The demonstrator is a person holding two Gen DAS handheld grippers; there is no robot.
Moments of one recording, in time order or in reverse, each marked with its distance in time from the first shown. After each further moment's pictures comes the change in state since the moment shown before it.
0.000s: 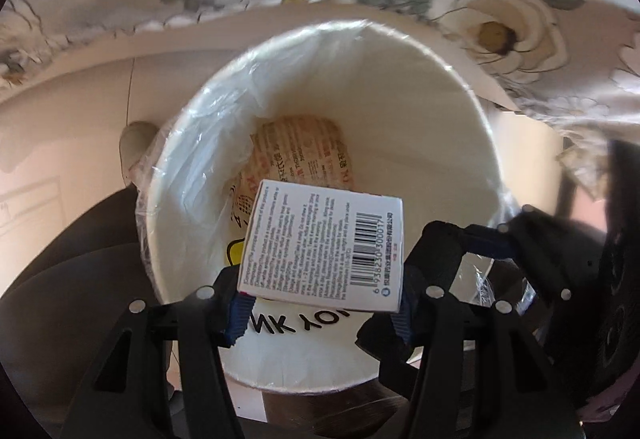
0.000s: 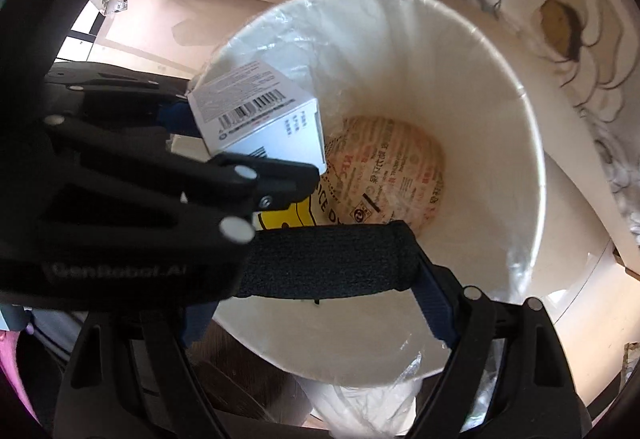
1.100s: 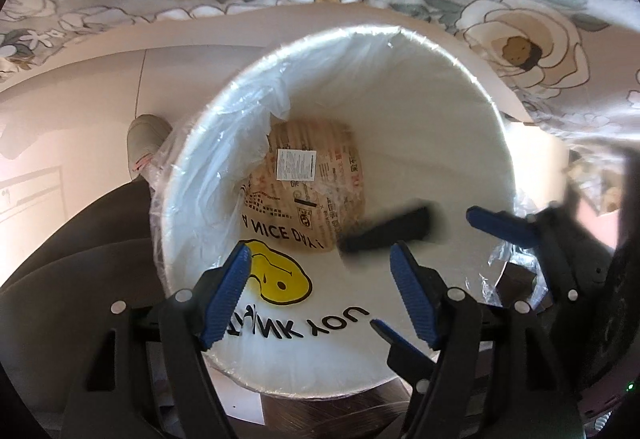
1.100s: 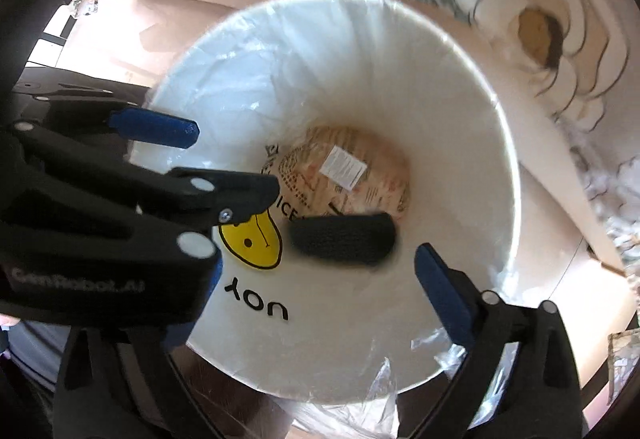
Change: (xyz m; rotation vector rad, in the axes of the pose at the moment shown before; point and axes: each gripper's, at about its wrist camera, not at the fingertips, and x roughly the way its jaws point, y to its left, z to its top) left arm 0.006 0.008 0.001 -0.040 -0.026 0.017; right arm -0.003 0.001 0.007 0.007 -0.049 -0.140
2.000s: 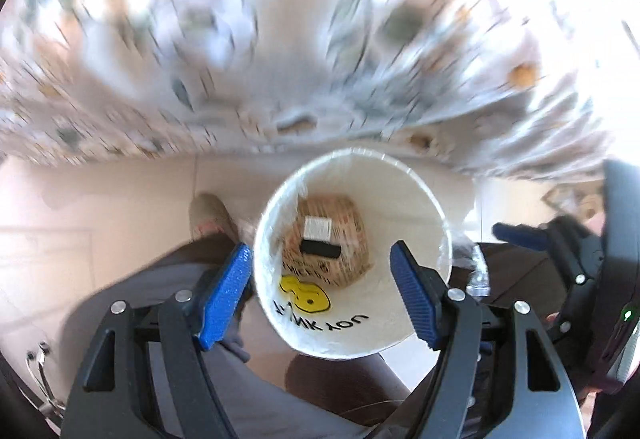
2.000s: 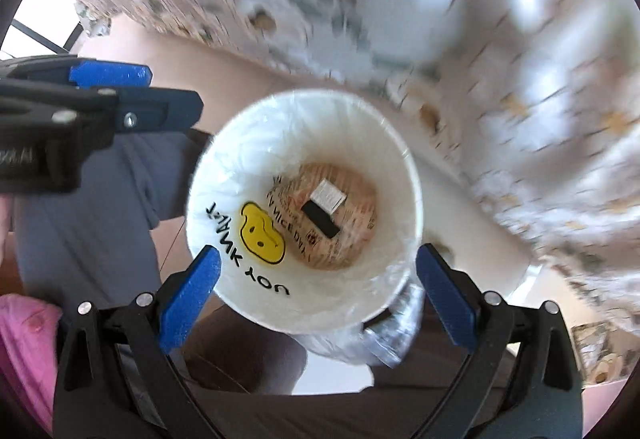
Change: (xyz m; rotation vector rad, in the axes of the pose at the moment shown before) left arm -0.169 -0.028 -0.043 0.090 -0.332 0.098; right arm -0.127 0.016 -0.022 -0.029 -0.157 -0.092
